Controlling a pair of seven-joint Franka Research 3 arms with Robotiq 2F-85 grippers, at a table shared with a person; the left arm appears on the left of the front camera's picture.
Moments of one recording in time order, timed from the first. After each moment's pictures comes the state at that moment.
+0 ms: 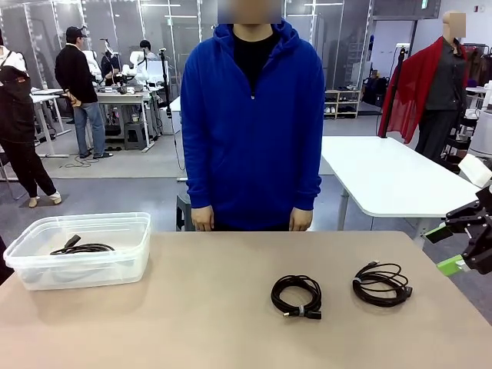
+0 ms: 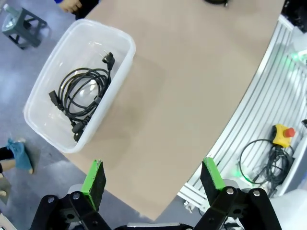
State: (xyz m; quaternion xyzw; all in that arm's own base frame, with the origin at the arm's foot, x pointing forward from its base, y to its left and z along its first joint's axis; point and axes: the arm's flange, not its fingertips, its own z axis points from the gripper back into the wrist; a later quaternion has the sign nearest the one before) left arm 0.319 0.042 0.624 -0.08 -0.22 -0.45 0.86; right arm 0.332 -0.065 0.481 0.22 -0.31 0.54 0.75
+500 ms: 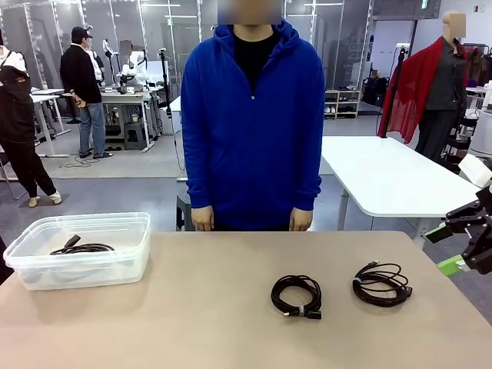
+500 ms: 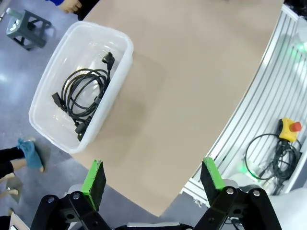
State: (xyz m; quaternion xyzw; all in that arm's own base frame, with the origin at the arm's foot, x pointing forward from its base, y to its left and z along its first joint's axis) left arm 0.307 0.019 0.628 -0.04 -0.22 -0.47 0.85; right arm 0.332 -0.065 0.481 0.22 -0.31 0.54 0.75
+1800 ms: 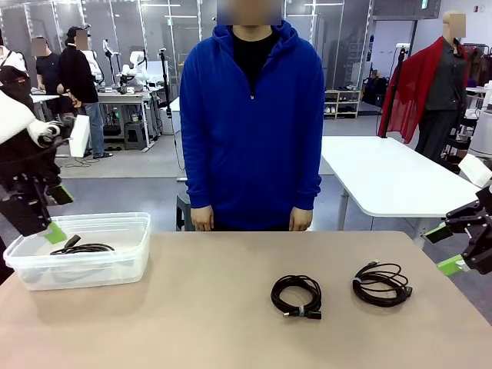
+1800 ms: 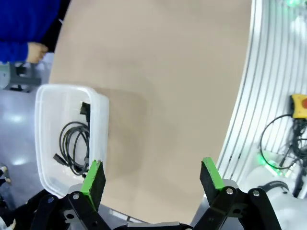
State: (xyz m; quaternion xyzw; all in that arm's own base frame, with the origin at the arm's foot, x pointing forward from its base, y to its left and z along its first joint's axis) left arm 0.308 -0.124 0.595 0.02 -0.19 -0.62 0.76; right arm 0.332 -0.065 0.481 0.22 -0.31 0.54 0.75
